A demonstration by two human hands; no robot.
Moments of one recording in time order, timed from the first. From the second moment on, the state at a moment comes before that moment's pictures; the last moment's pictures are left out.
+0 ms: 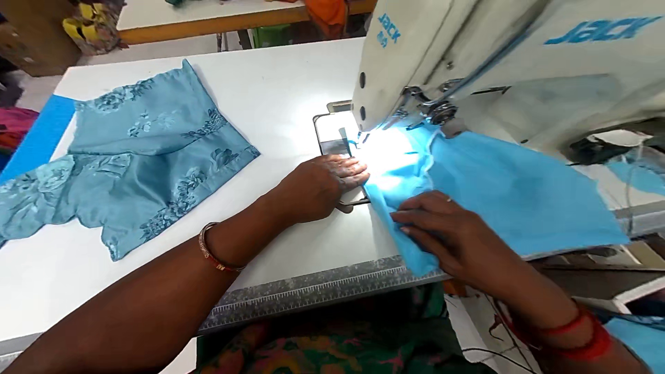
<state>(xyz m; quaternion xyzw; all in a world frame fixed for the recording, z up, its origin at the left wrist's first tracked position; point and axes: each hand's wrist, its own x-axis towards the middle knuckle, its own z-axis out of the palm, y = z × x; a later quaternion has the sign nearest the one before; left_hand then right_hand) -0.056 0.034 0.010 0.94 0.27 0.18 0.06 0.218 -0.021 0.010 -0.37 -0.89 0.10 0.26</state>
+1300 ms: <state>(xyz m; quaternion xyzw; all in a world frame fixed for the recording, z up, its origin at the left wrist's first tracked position) -0.051 0.016 0.005 0.96 0.21 0.19 0.09 0.223 -0.034 -0.020 -0.20 -0.91 0.05 0.37</state>
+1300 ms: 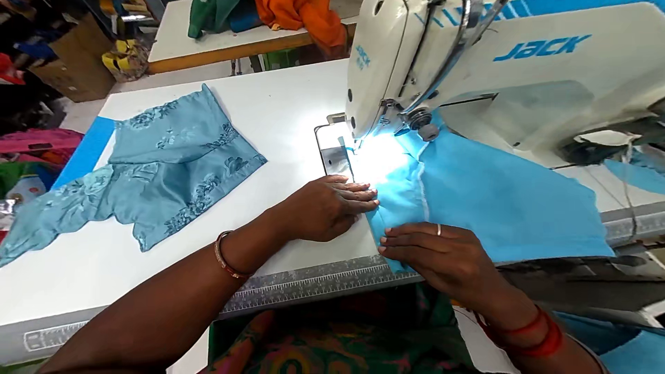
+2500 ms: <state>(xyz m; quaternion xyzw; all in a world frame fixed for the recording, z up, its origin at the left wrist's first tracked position) -0.059 0.021 0.009 0.96 0.17 0.19 0.13 0.223 -0.029 -0.009 -0.43 -0.88 -0.03 0.18</state>
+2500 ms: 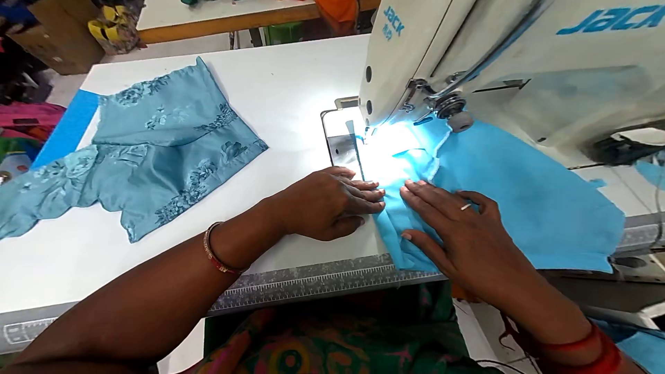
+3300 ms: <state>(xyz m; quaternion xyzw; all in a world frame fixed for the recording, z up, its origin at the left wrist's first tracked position) -0.062 0.031 0.003 0.96 0.21 0.18 0.10 0.213 -0.034 -0.001 -0.37 -0.86 0.08 0.34</state>
